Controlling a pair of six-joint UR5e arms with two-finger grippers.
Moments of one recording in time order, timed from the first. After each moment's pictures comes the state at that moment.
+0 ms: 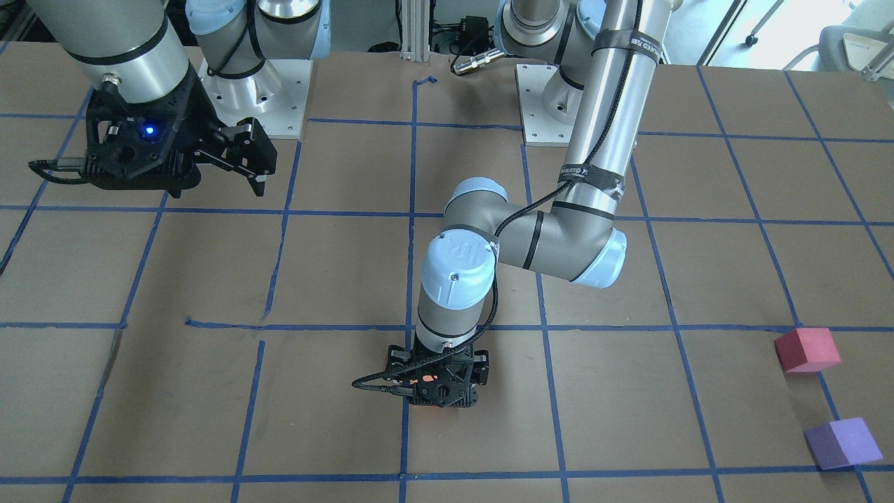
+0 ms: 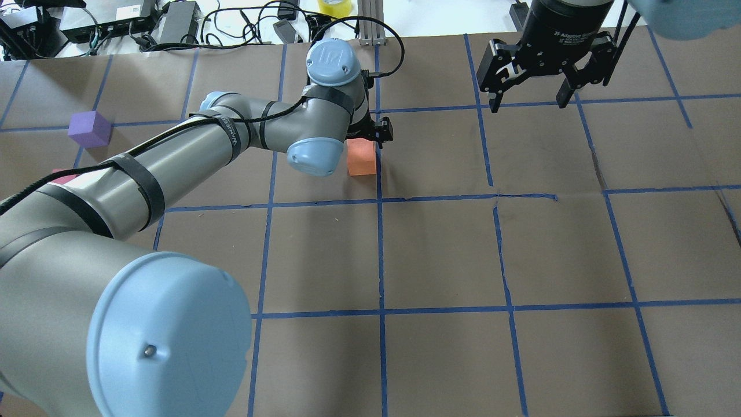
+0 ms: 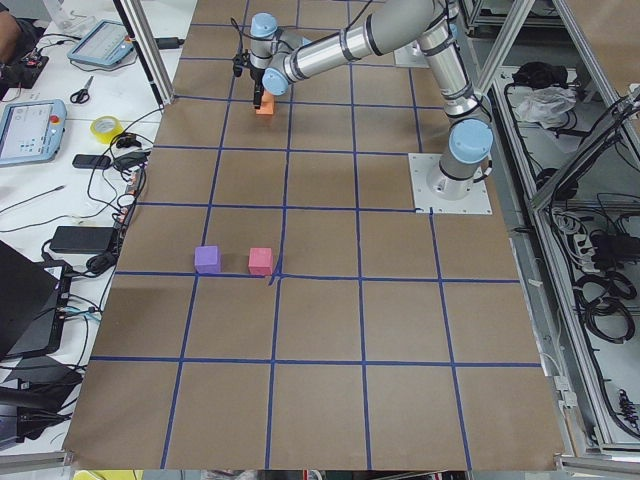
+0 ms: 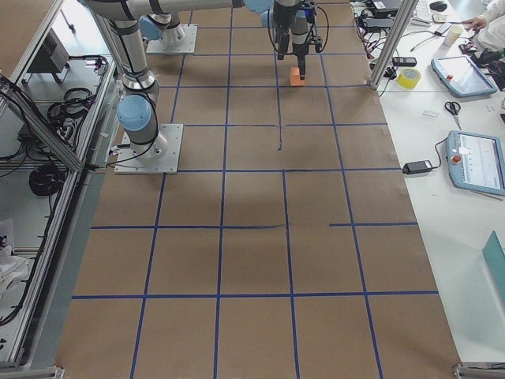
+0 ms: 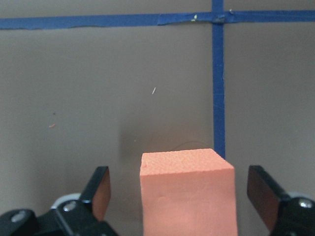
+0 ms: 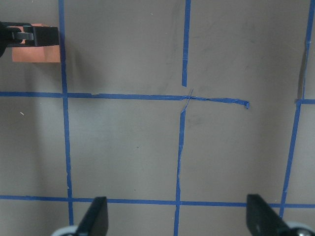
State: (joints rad) left arm -1.86 -2.24 -1.49 -0.80 1.56 -0.26; right arm 1.62 -1.46 1.39 -1.46 -1.56 0.01
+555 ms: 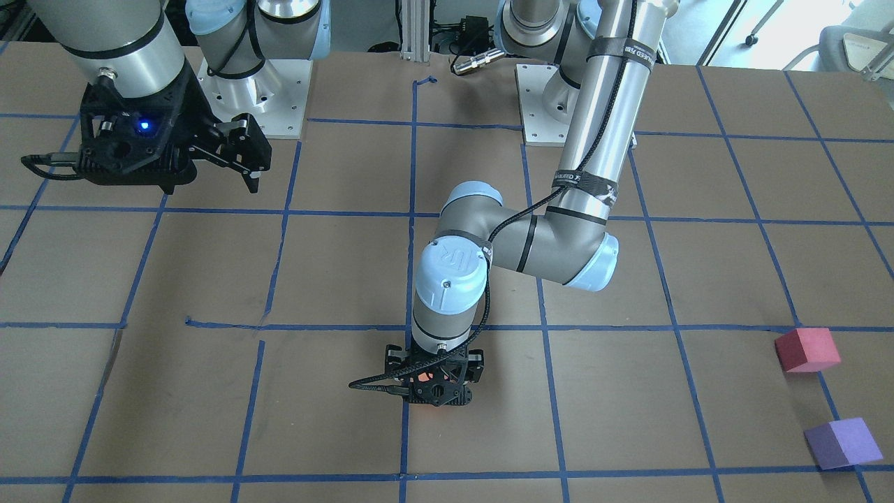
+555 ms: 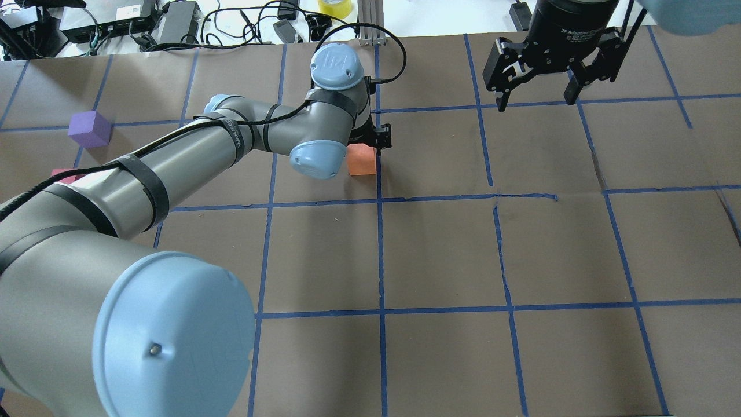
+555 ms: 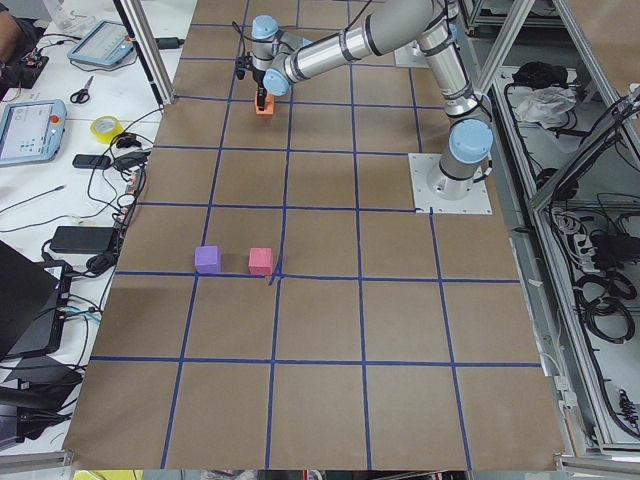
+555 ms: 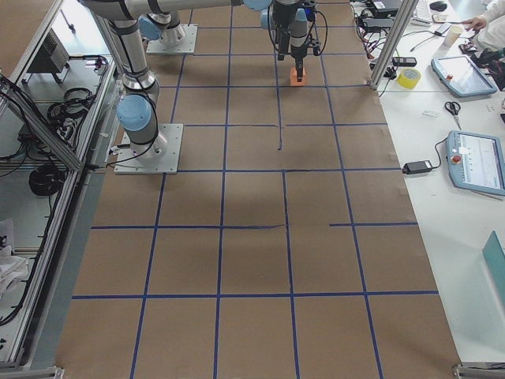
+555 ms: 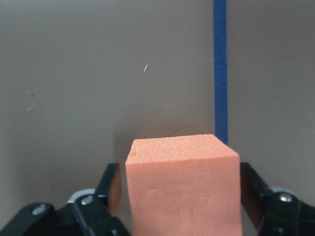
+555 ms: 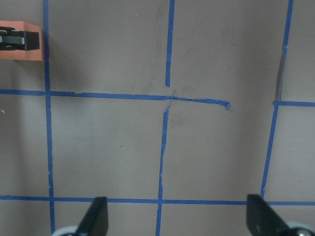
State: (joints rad) left arm -1.87 -2.23 -1.50 -0.84 1.57 -0.26; right arm 1.61 -1.47 1.38 -1.45 -1.62 -0.02
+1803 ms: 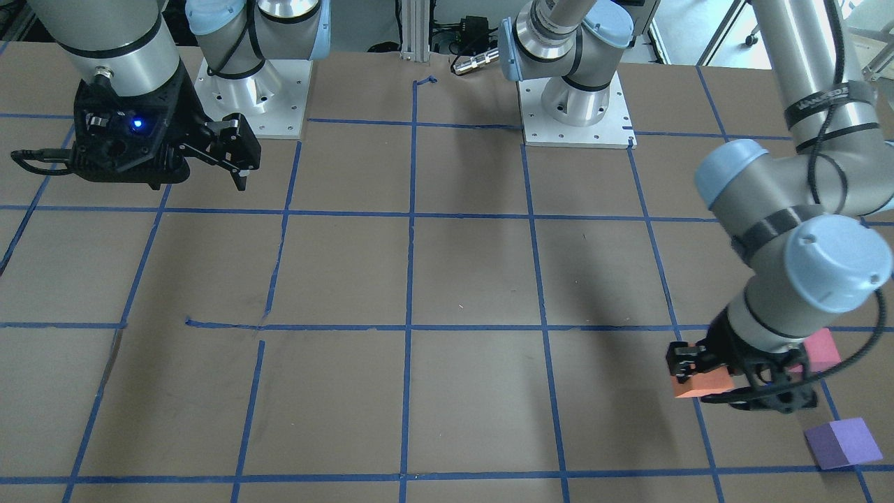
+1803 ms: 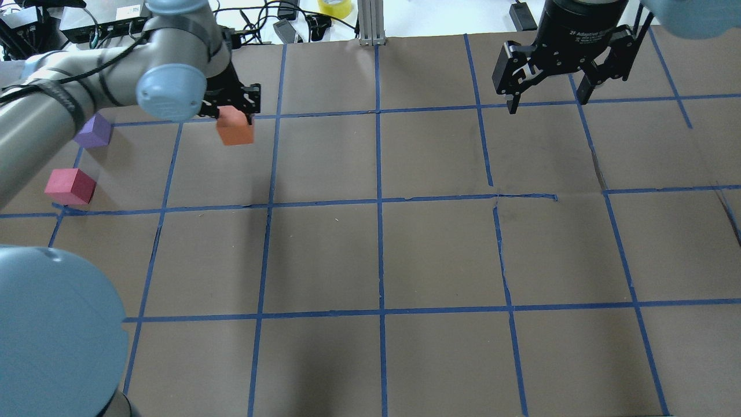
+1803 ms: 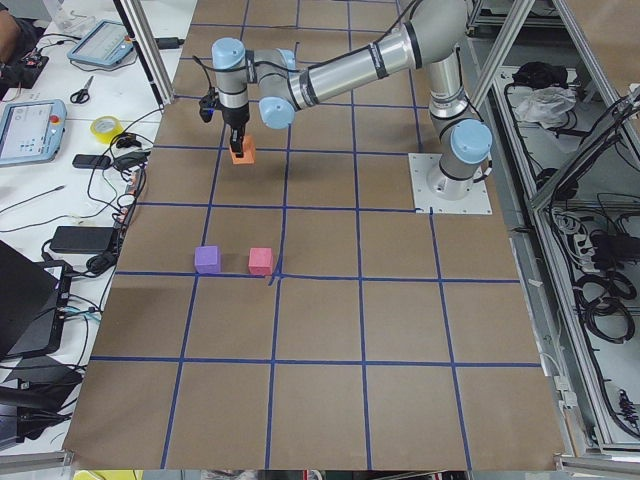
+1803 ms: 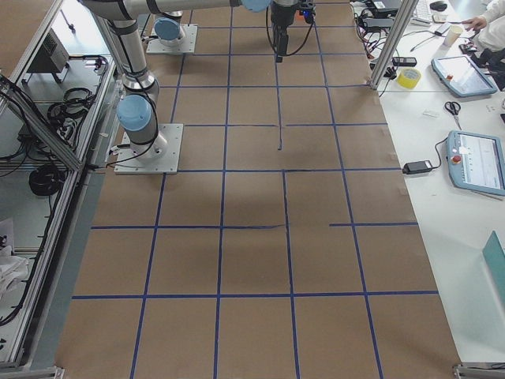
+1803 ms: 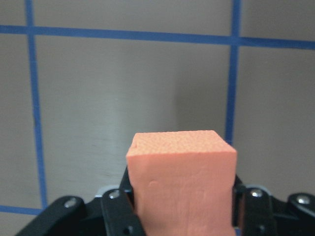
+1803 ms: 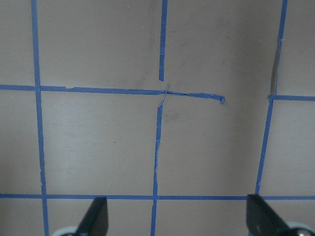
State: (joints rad) left arm -1.31 -2.03 -1.48 -1.13 1.65 0.27; right arm 1.61 -1.47 1.40 -1.45 -1.63 -0.01
